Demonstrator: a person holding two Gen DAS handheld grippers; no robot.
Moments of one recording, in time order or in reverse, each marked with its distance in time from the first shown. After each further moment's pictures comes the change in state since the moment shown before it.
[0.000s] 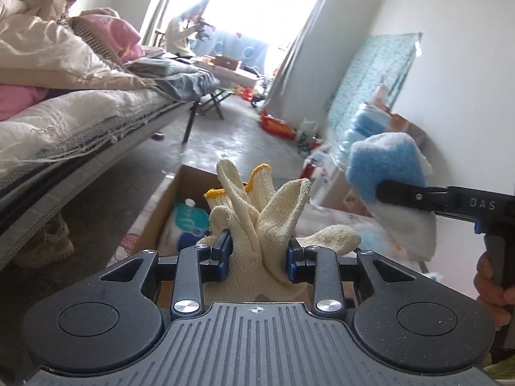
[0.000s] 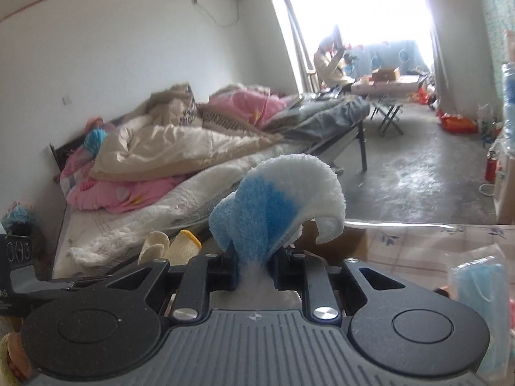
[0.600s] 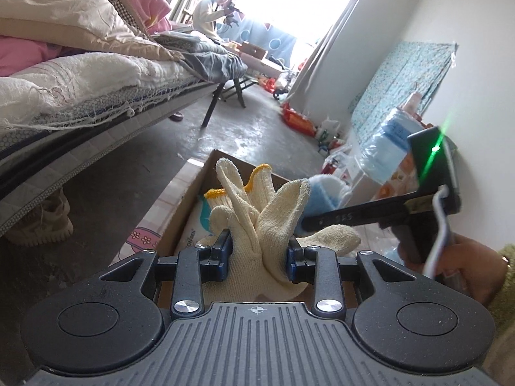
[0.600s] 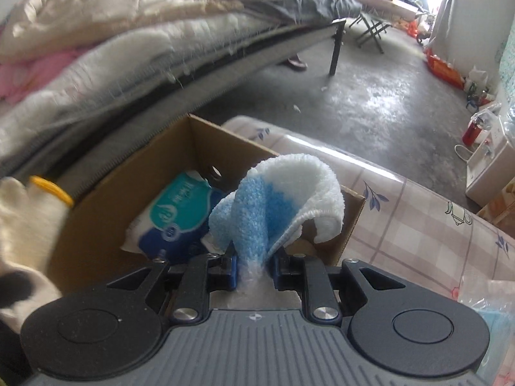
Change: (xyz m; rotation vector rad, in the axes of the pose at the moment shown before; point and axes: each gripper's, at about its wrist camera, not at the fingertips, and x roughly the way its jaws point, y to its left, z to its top) left arm 0.047 0.049 0.000 -0.104 0.021 0.029; right arm 0.225 -0.039 -0.010 -0.160 0.477 -0.268
